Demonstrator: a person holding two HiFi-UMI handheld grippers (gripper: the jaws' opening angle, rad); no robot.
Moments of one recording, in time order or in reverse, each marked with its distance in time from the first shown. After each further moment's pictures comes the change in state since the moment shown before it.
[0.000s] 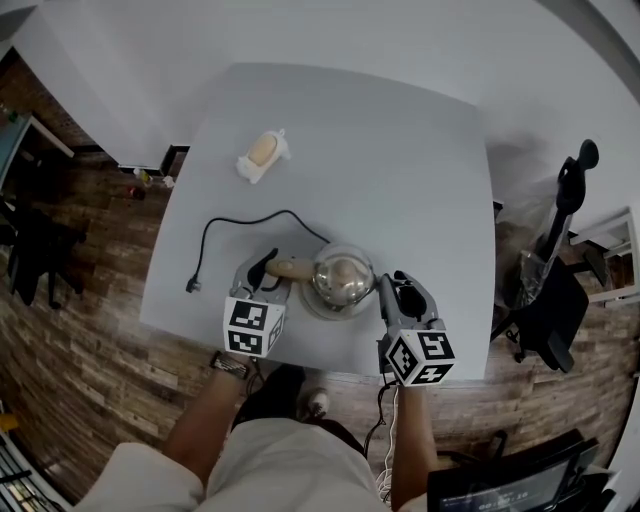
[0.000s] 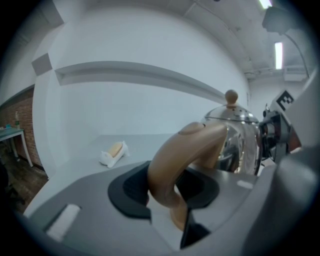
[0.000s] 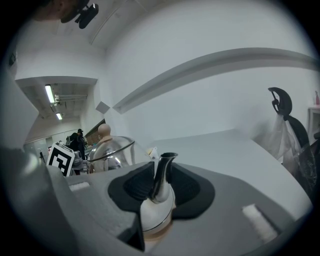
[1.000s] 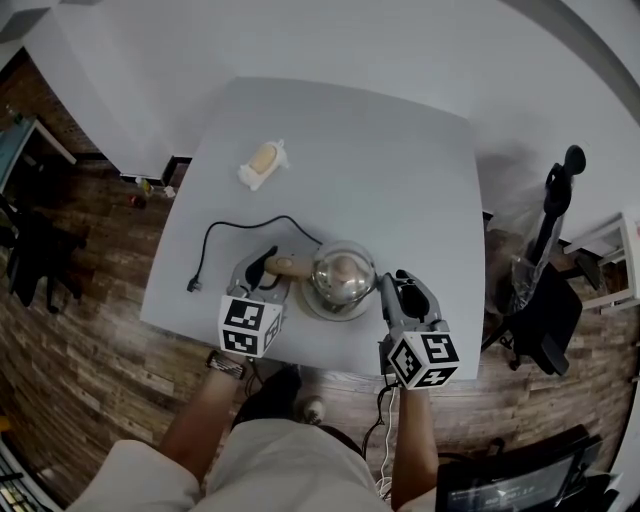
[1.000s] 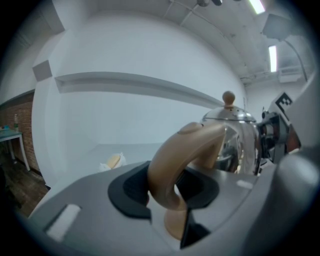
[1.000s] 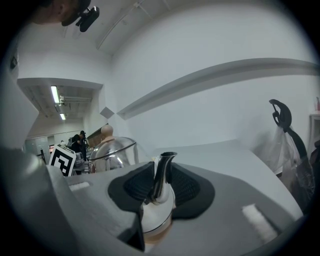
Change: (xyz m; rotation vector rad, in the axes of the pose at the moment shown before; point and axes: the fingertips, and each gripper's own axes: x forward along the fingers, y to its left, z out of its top) left arm -0.017 -0.011 0.037 0.015 -0.082 -0.013; right arm -0.025 0.008 0.037 -0.039 -0.077 0.016
